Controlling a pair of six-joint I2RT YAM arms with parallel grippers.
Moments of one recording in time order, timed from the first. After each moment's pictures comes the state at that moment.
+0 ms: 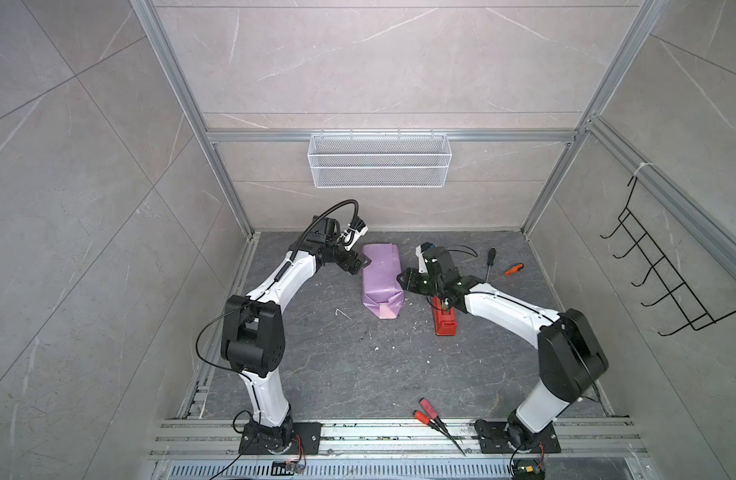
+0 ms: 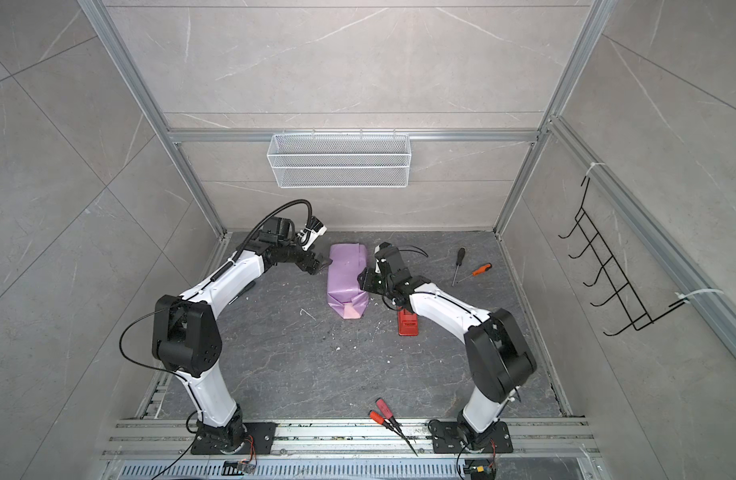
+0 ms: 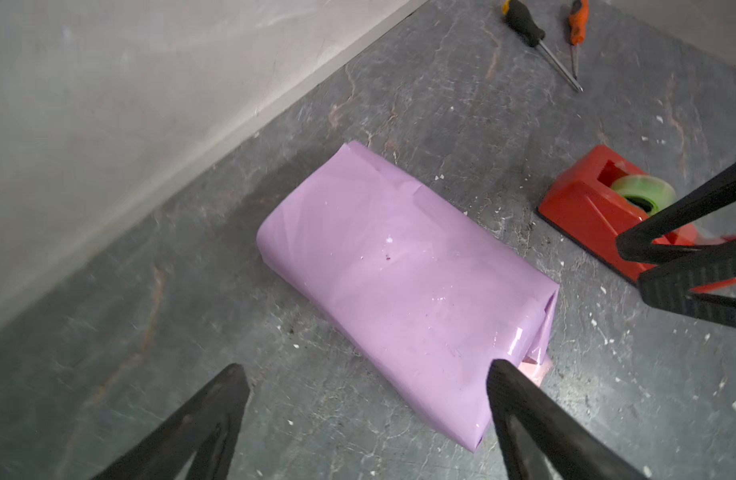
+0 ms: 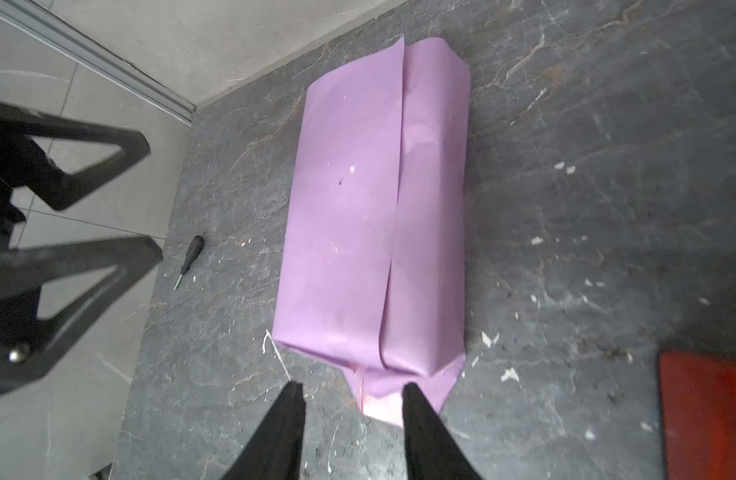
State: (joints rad) left arm -0.29 1.86 1.53 -0.47 0.44 0.31; right arm 0.54 1.76 1.26 -0.18 -0.13 0.65
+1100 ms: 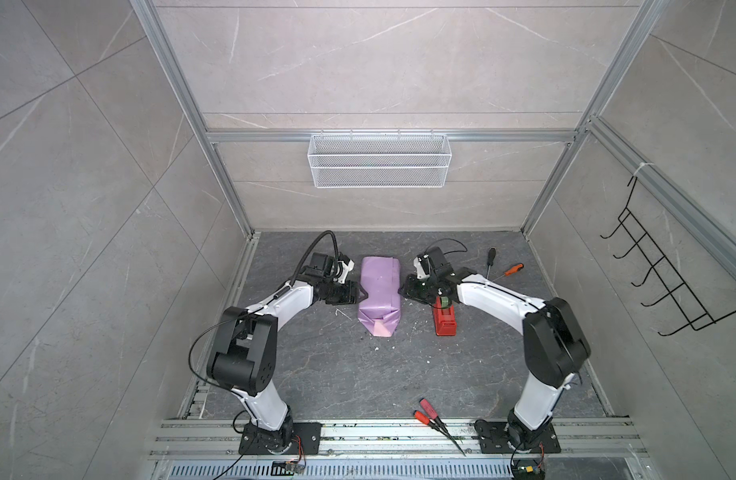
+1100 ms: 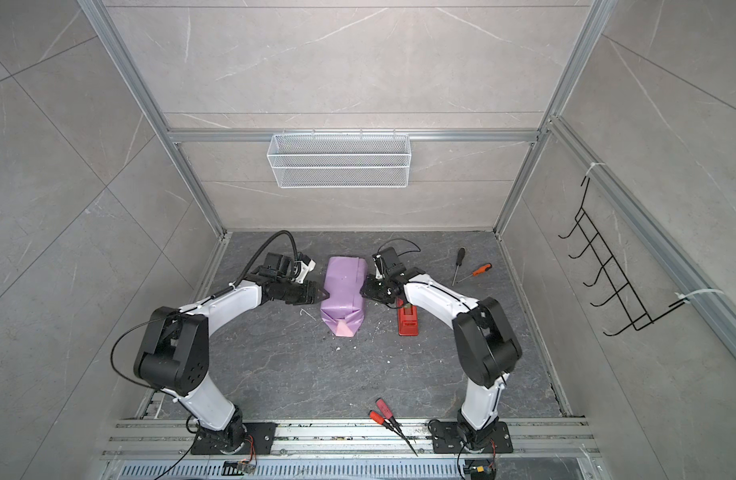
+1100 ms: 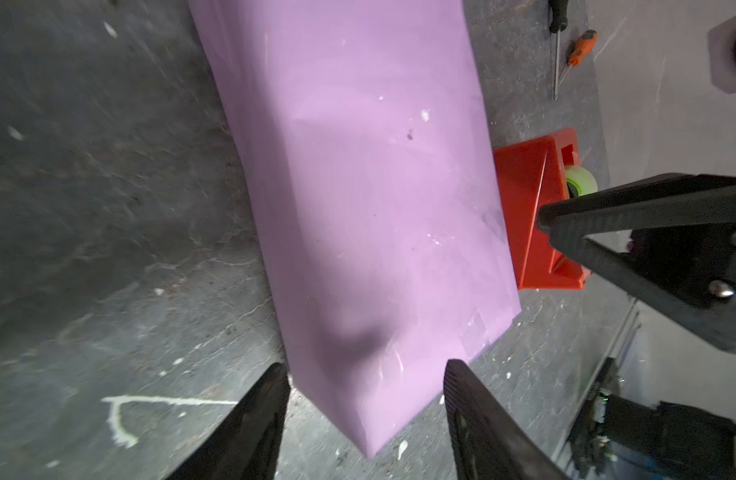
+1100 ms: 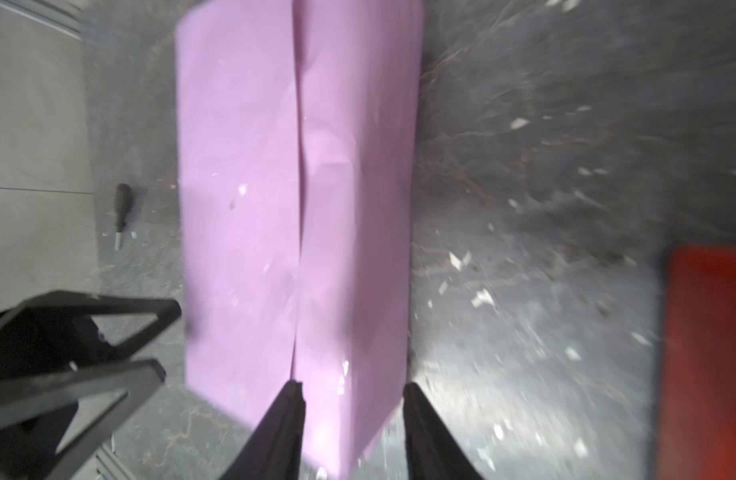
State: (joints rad) left arm -0.30 1.65 1.10 -0.40 0.54 -0.17; right arm 0.53 1.72 1.24 -0.42 -0.22 0.68
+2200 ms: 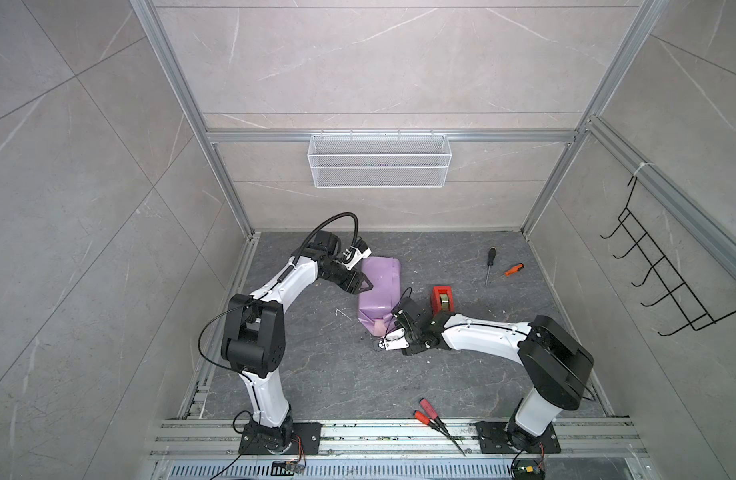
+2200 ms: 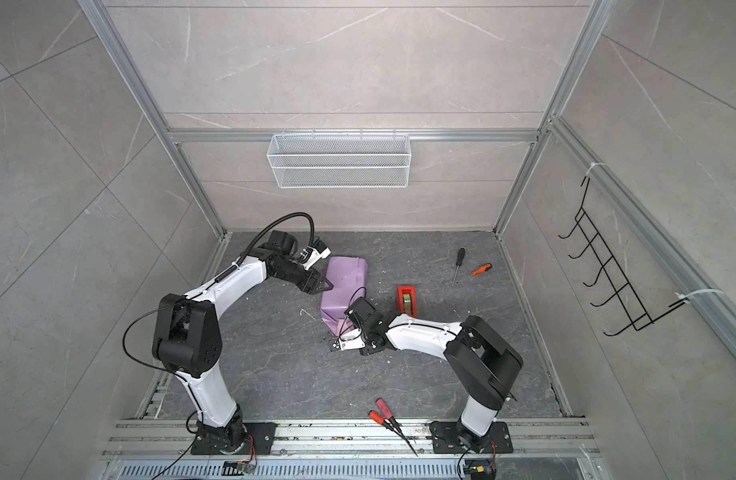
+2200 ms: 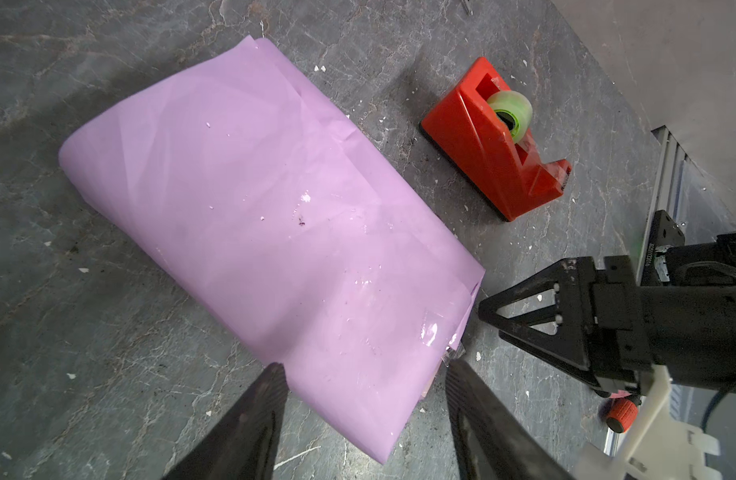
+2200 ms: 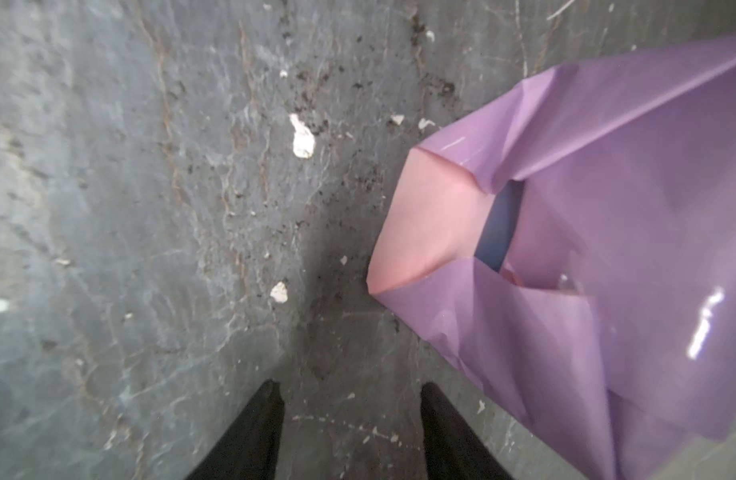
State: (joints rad) left arm -0.30 1.84 1.45 -0.70 0.67 0.37; right arm 0.86 1.74 1.00 -0.35 0.11 -1.10
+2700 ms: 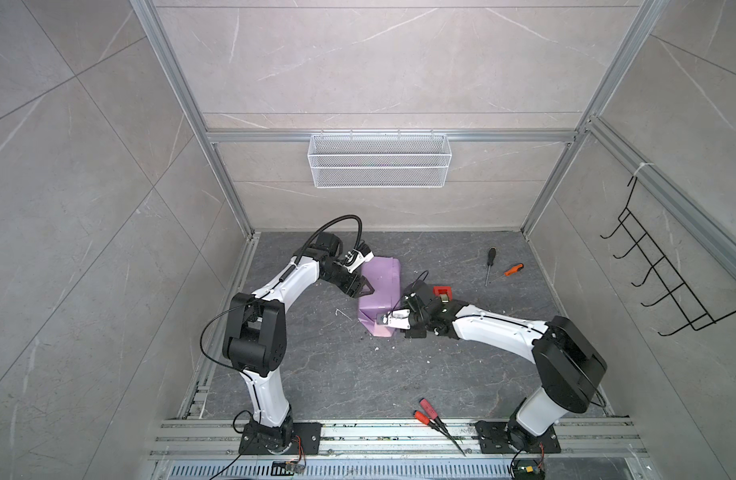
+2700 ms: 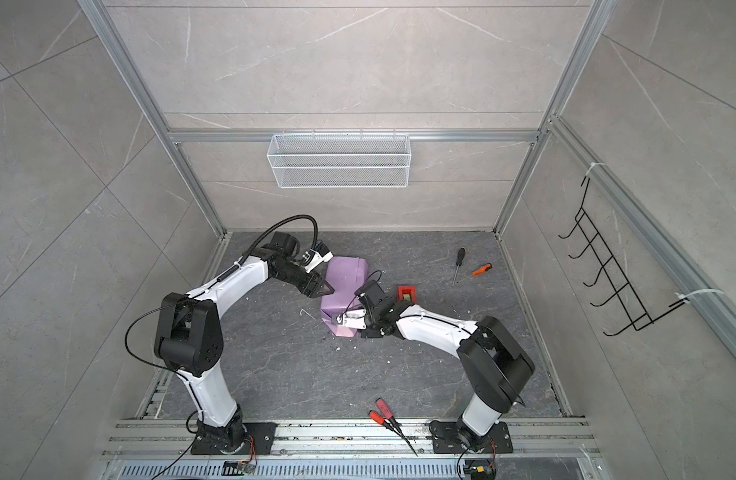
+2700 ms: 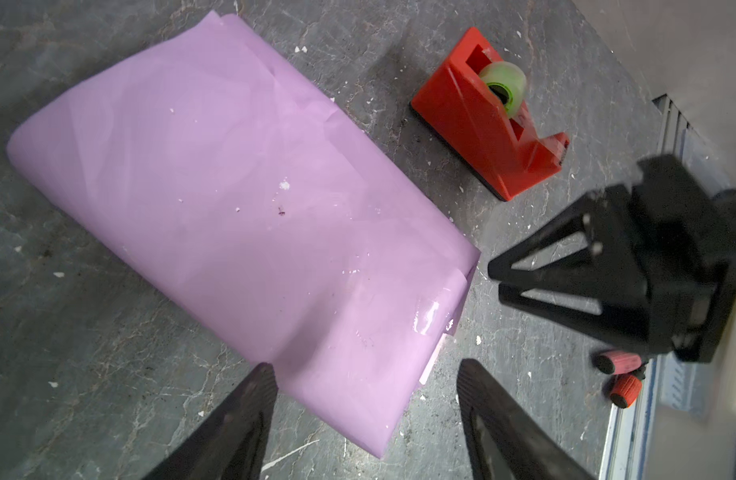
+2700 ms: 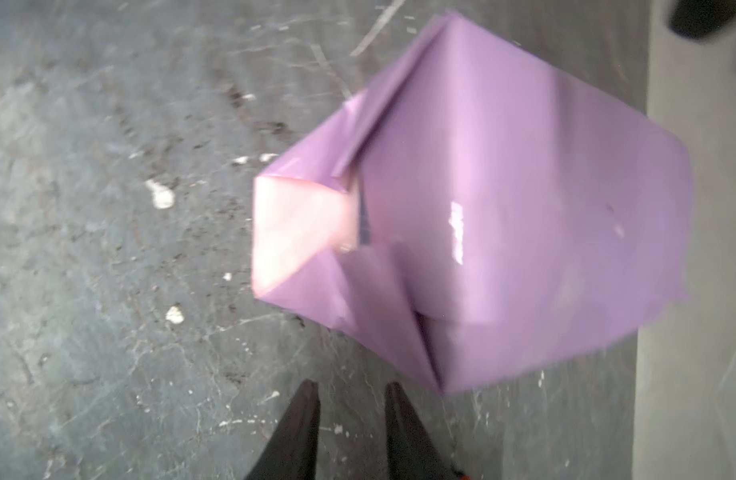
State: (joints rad) left arm -0.31 1.83 1.46 -0.75 0.69 0.47; right arm 0.73 1.63 1.02 -0.30 -0.02 -0.85
